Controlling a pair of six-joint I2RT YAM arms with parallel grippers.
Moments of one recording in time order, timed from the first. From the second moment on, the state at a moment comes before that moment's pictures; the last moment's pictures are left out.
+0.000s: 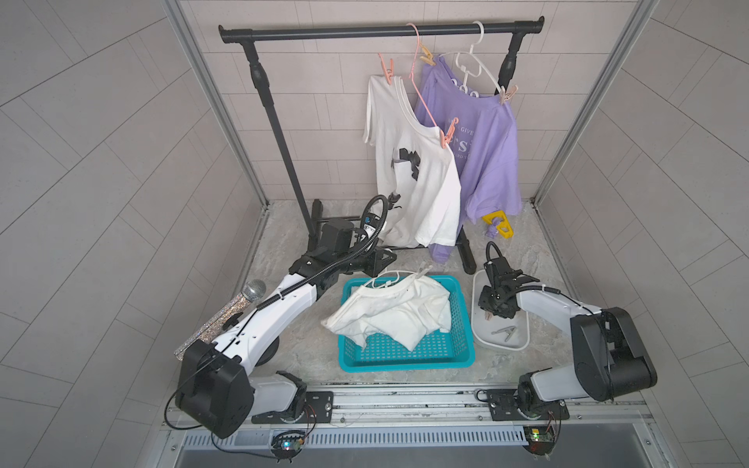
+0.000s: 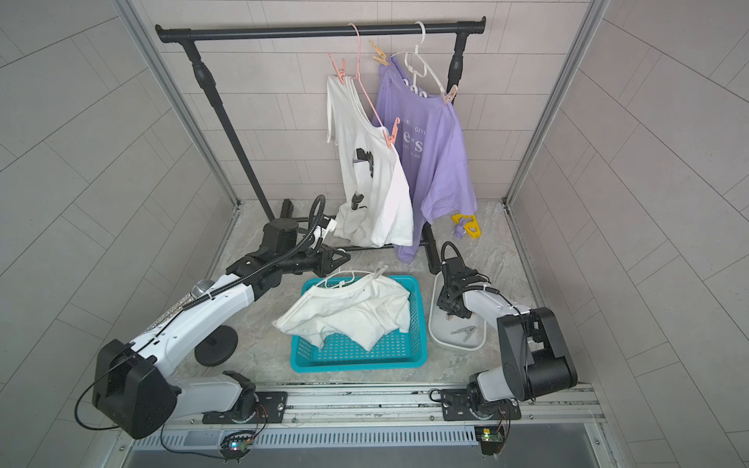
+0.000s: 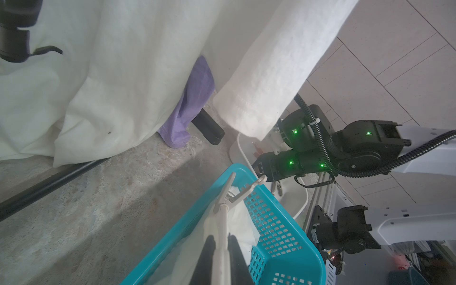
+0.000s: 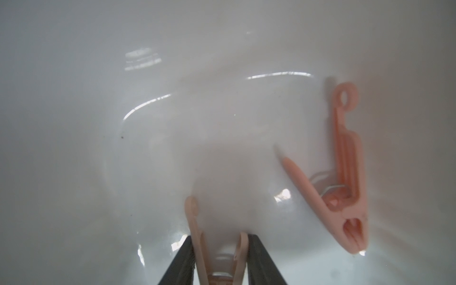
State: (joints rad) left arm -0.47 1.30 1.05 -0.28 0.58 -0.23; right arm 0.16 1.43 0.69 -0.54 0.14 0.64
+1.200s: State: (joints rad) left arm -0.49 1.30 1.06 -0.30 0.43 -0.31; right arm 0.17 1.09 0.73 -0.65 0.18 0.55
